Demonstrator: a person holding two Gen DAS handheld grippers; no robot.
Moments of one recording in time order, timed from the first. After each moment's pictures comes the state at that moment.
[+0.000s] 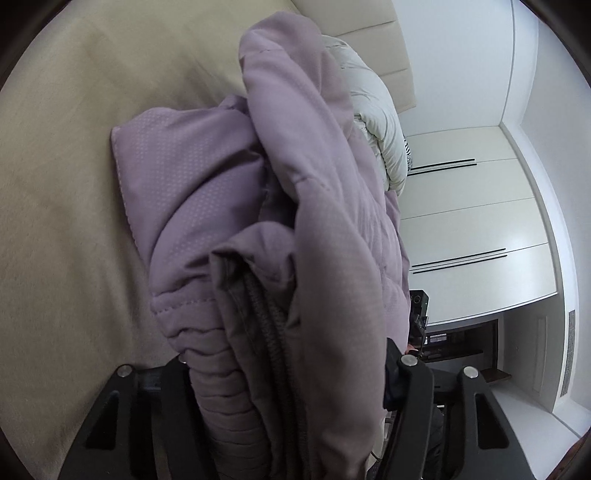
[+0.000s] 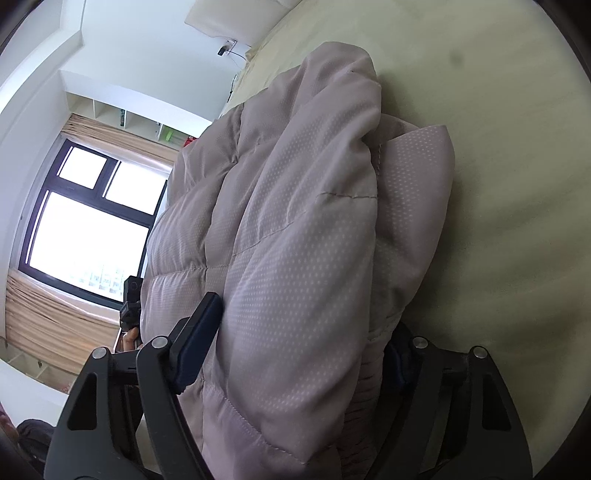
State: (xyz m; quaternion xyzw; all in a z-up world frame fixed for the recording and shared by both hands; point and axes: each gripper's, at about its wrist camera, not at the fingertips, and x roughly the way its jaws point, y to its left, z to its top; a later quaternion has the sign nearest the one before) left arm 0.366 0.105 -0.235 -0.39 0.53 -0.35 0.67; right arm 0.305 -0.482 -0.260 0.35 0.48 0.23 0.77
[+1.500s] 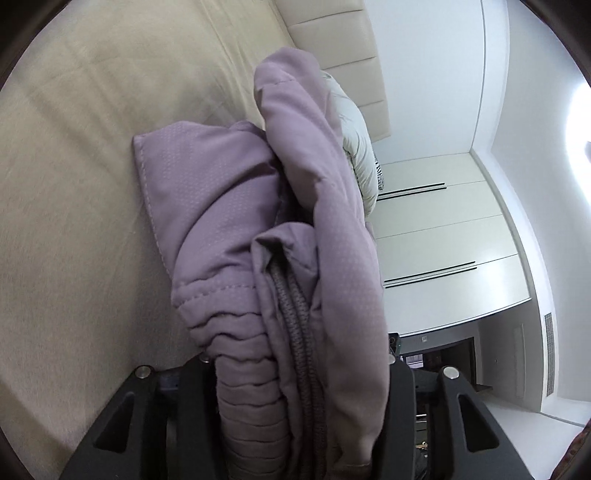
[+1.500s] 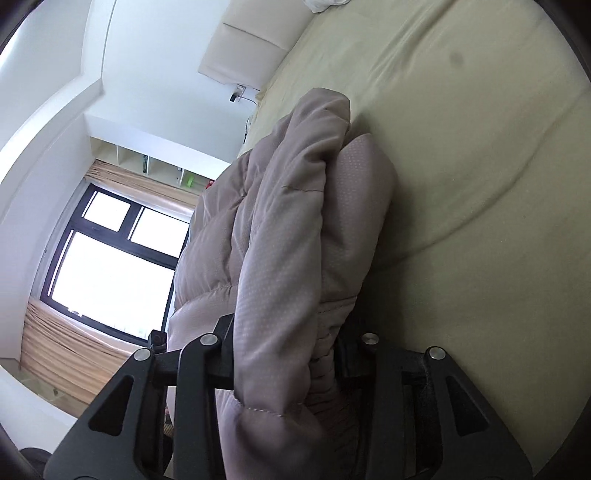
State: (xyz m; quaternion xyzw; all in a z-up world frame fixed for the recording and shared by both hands) left arm 0.131 0.187 -0.249 -0.46 0.45 -0.36 0.68; right arm 0.082 -0.399 -0.252 0.45 0.38 0.20 0.79
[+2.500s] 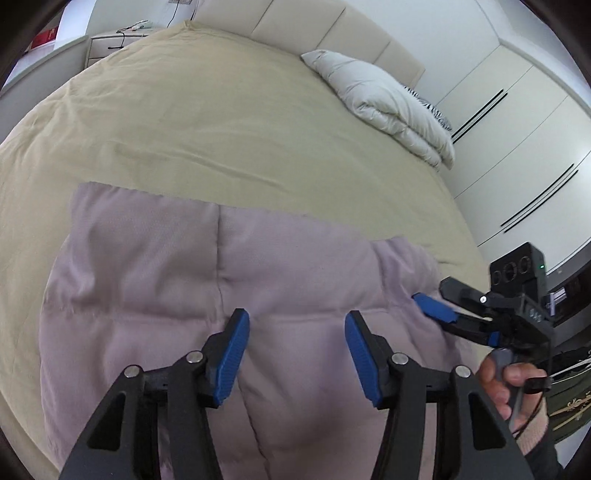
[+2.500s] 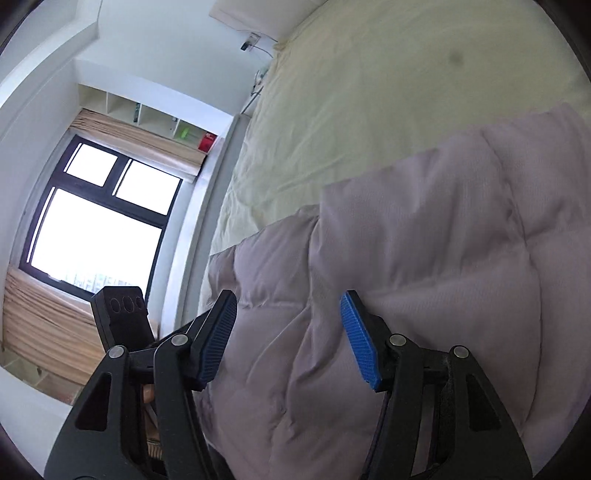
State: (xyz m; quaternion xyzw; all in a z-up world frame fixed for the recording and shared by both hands) left arm 0.224 0.050 -0.139 -0.15 0.50 -0.23 0.82; right arm 0.239 -0.236 -0.164 0.37 0.47 0.21 0.78
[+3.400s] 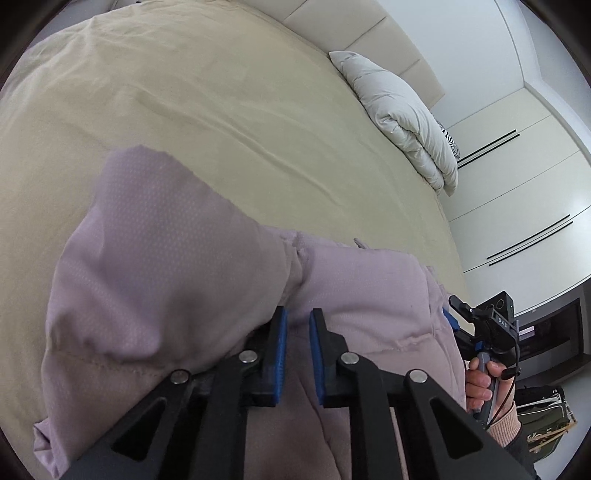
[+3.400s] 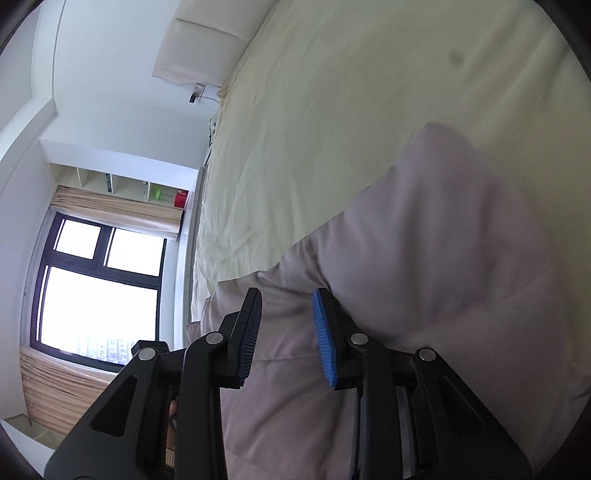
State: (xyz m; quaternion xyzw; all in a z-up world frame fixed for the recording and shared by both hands) left arm 0.258 0.114 -0.188 -0.25 0.51 -0.24 0.79; right arm 0.241 -0.406 -0.233 0.47 0.43 0.13 0.76
